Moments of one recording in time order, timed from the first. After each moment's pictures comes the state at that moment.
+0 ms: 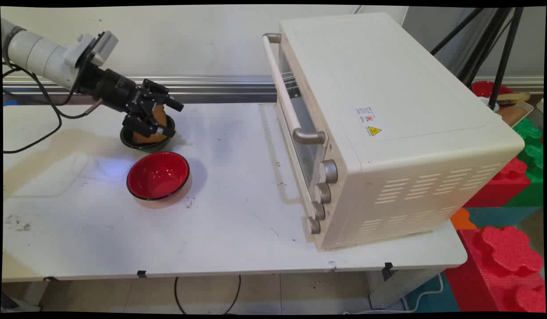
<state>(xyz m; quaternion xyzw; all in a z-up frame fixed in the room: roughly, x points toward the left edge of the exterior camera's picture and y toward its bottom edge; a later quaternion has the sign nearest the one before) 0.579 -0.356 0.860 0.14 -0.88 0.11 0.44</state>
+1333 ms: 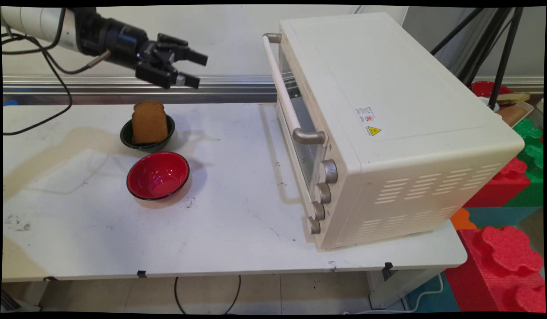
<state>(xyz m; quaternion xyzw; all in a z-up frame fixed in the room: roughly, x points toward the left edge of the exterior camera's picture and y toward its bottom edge) 0.524 -0.362 0.939 0.16 -0.81 0.09 0.56</state>
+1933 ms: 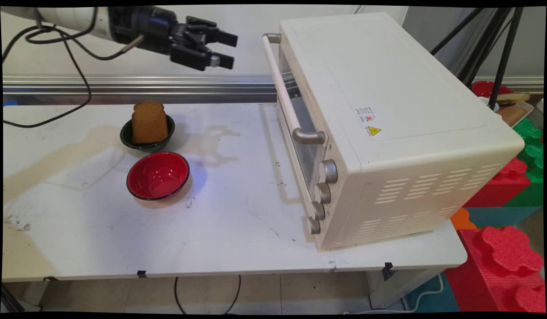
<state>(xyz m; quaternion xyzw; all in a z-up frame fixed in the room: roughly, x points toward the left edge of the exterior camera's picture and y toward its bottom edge) 0.472 -0.389 0.952 0.15 -0.78 0.11 0.59</state>
